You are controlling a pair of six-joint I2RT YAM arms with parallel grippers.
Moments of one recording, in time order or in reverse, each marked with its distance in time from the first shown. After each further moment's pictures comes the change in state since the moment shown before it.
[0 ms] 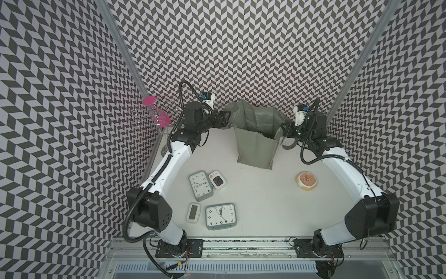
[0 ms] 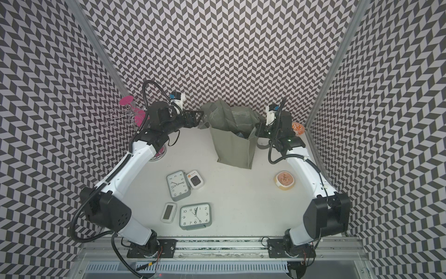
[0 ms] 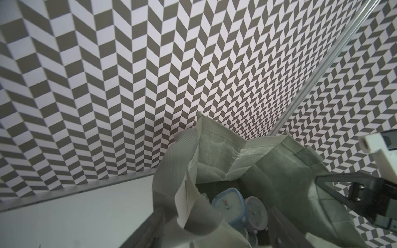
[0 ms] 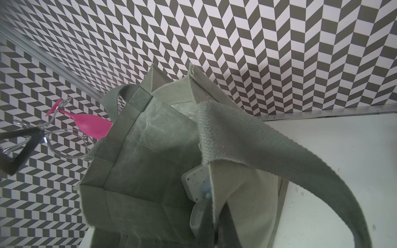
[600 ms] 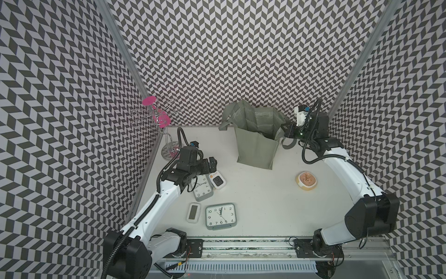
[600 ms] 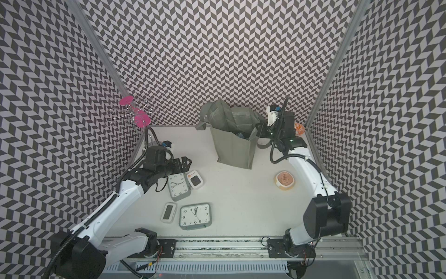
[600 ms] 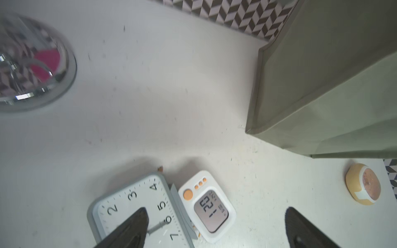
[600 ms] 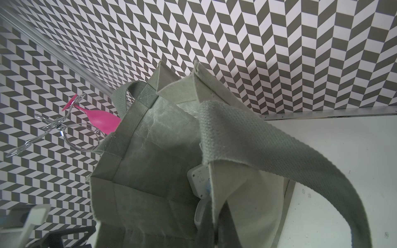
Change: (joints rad) left arm -0.005 -0.408 -0.662 -0.272 -0.177 -0.156; right arm -0.028 0.000 -0.014 0.019 -0.087 -0.007
